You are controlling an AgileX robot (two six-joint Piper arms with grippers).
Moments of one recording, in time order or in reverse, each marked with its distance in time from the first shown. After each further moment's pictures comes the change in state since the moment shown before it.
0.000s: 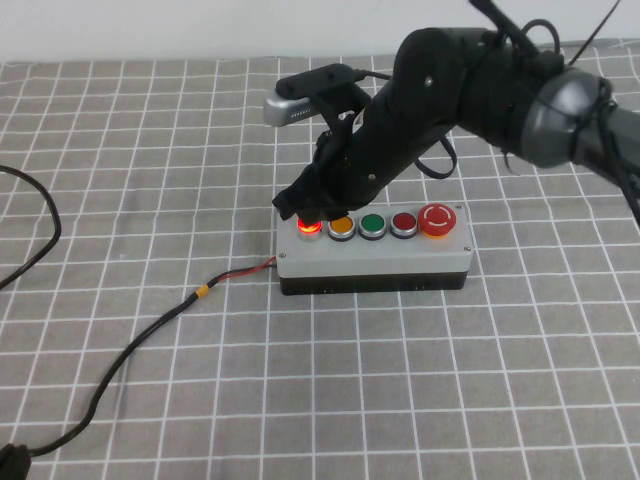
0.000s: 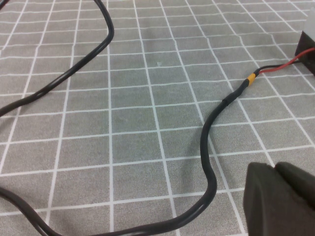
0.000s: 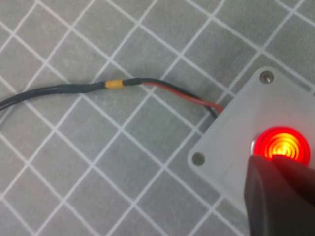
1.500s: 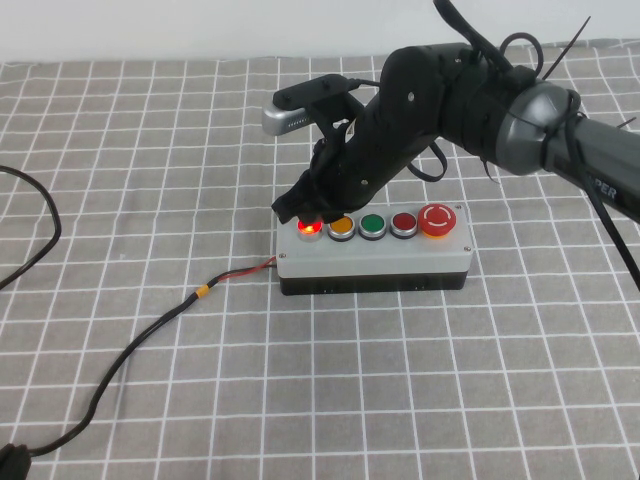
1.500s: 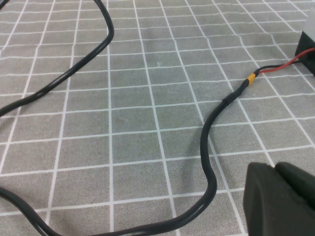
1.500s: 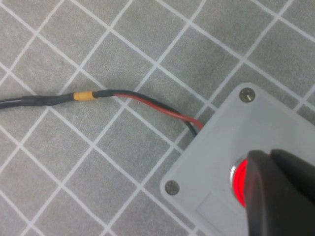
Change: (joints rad) right arm 0.000 0.087 -0.049 -0.052 -0.010 0.019; left arm 0.000 0.000 0.000 0.000 0.000 0.000
